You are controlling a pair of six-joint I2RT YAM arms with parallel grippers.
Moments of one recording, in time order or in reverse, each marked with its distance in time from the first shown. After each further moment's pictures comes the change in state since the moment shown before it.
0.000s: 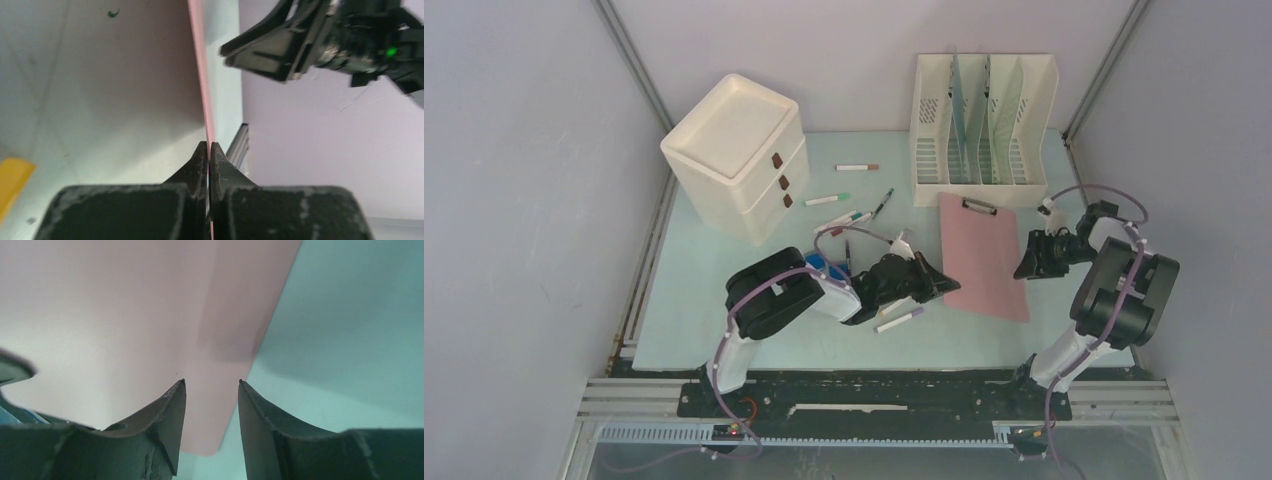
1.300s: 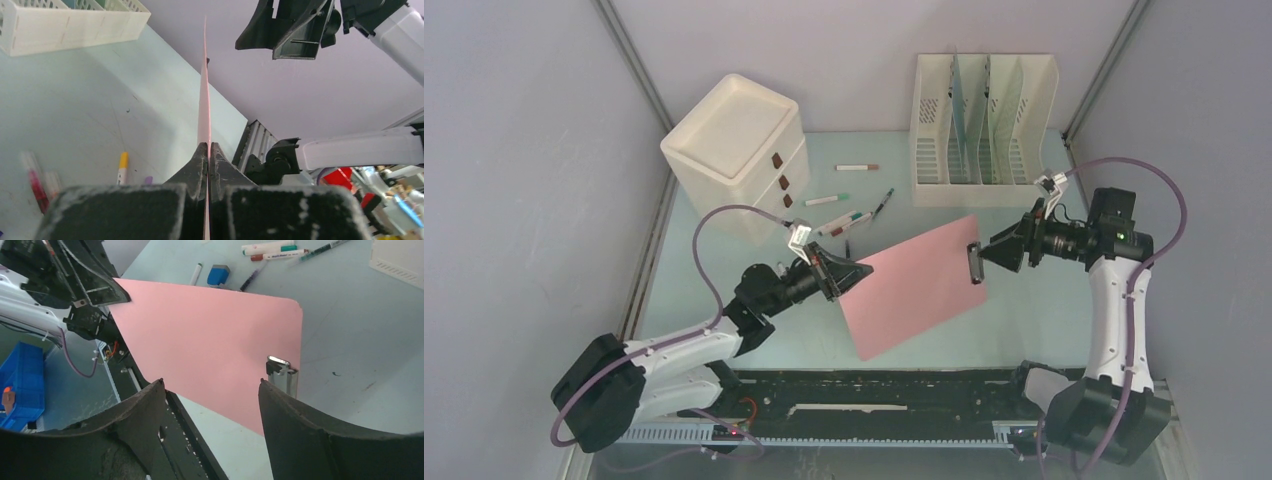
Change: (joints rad) left arm 0.251 -1.027 -0.618 -0.024 0.209 0.666; right arm 0.148 -0.640 0.045 -0.240 -0.619 0.059
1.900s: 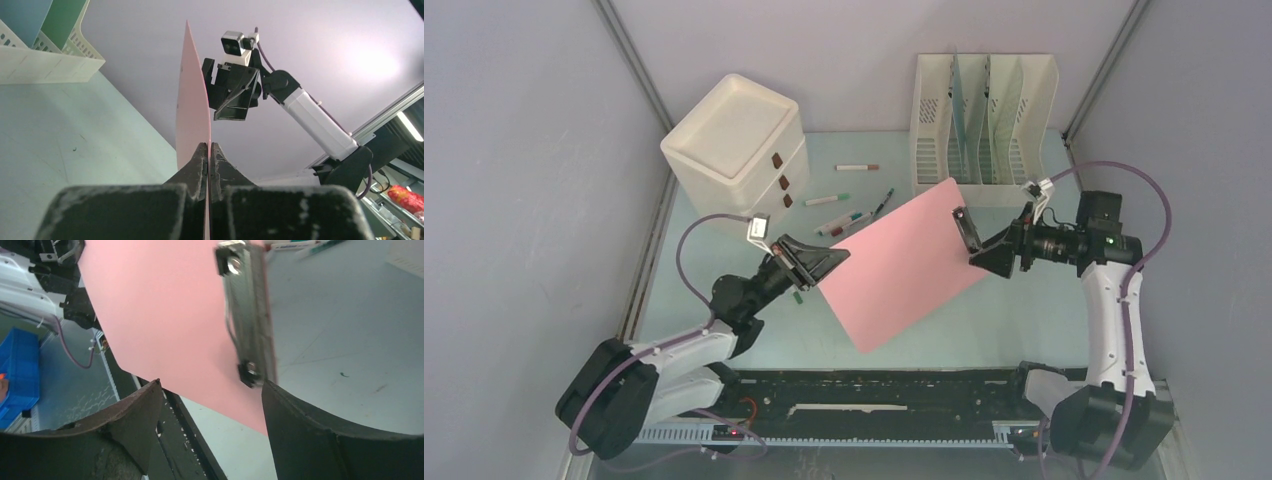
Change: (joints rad) left arm 0.182 0.010 -0.133 0.428 0.107 -0.412; right arm 0.092 -0.017 -0.050 0.056 0.029 0.024
